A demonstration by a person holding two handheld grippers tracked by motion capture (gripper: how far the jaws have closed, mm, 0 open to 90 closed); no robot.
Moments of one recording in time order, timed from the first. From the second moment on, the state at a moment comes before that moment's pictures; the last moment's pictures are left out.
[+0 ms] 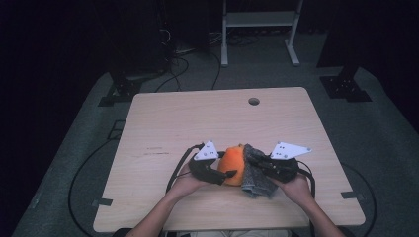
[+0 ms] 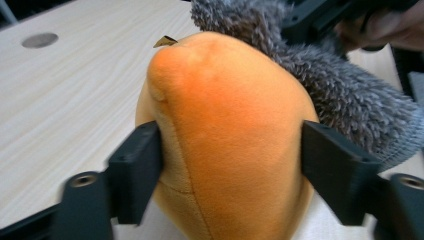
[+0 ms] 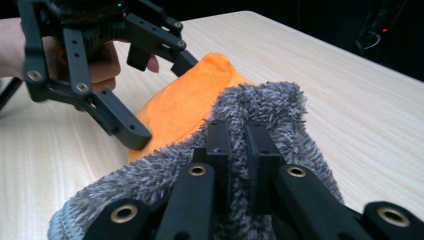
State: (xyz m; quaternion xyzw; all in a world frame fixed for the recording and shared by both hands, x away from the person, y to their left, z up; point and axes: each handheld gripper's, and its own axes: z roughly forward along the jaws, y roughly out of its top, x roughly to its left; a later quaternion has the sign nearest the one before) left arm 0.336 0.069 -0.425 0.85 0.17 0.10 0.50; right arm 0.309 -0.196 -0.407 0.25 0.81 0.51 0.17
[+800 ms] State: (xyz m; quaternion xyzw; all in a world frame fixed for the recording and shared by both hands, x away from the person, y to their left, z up) left arm 0.324 0.064 -0.423 0.86 0.12 0.14 0.47; right arm 0.294 -0.179 -0.398 0.19 0.82 0.51 0.19
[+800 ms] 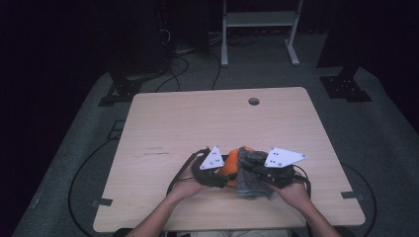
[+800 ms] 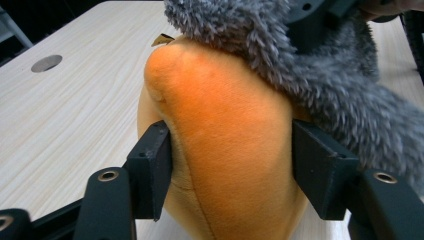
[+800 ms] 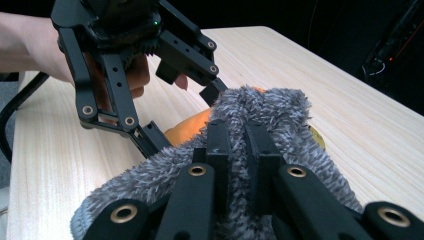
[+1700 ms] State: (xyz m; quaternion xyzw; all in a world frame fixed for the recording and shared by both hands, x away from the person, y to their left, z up) left arm 0.336 0.079 -0.417 0.84 0.15 0.12 0.51; right arm 0.303 -0.174 -0.410 0.22 0.81 0.52 0.16
